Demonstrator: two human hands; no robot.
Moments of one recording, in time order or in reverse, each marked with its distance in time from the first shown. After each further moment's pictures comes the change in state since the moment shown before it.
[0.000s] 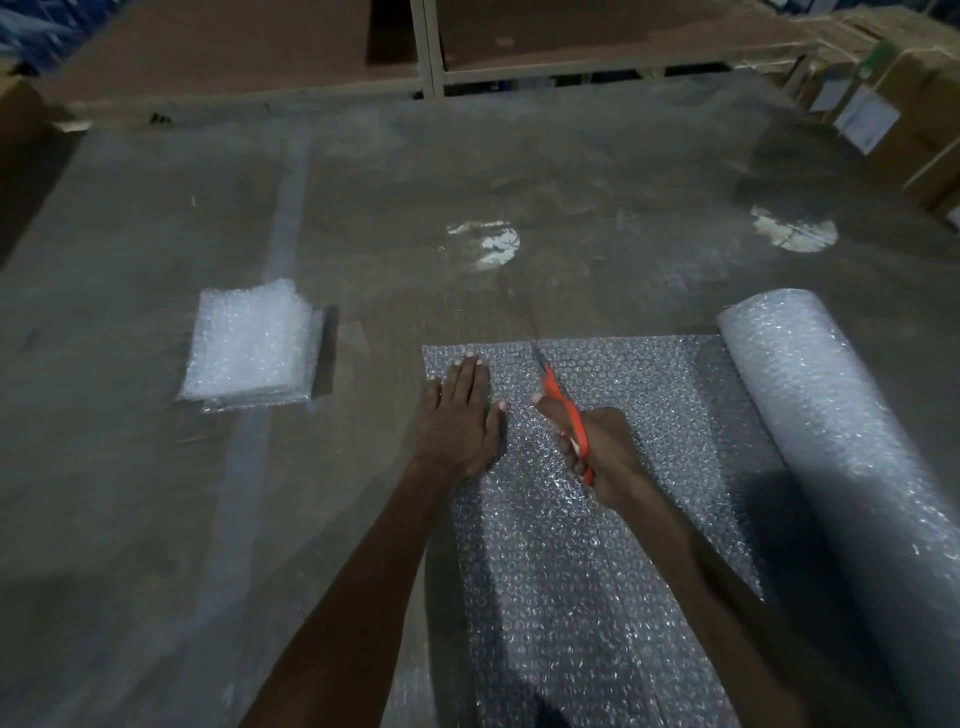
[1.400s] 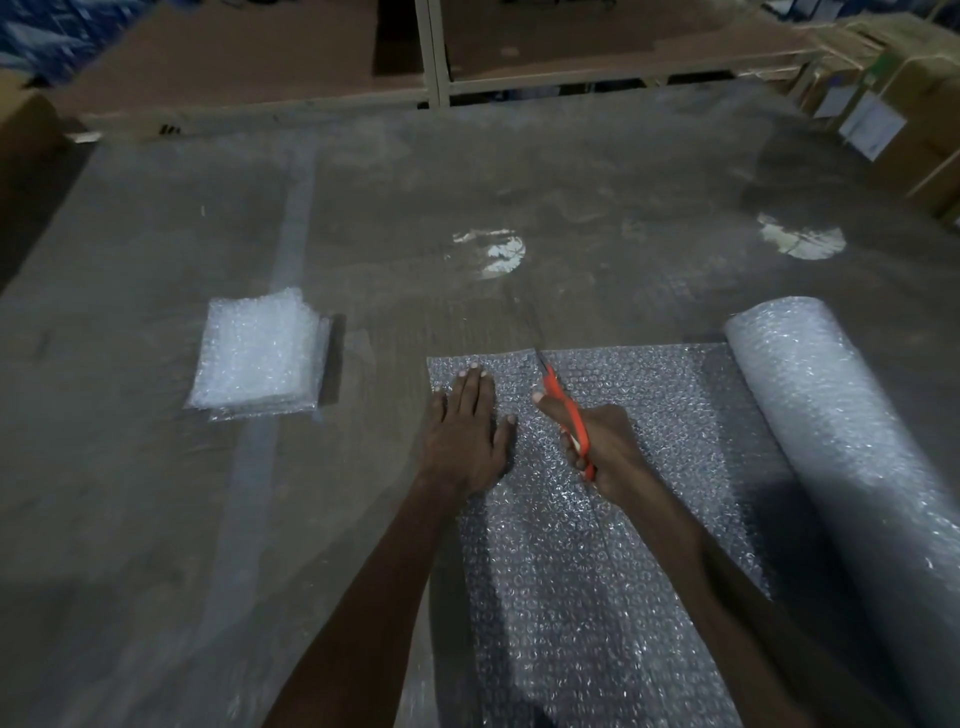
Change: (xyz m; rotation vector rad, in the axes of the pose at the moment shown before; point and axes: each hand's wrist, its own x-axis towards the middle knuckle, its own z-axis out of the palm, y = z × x) left_hand -0.004 0.002 0.005 0.004 0.011 -0.025; right_hand 0.016 -0.004 0.004 -0.060 0.008 0.019
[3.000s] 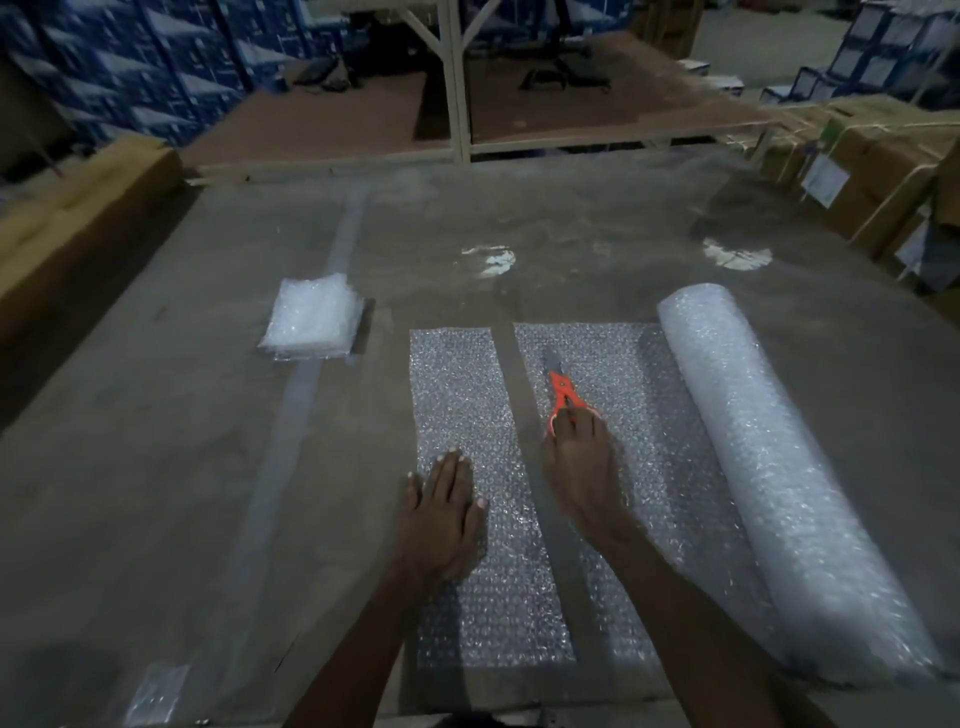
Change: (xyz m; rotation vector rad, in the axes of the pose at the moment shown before) left_hand -0.228 0.061 0.024 0.009 -0.017 -0.091; right_hand -0.107 0.102 -0.051 -1.128 0.468 -0.996
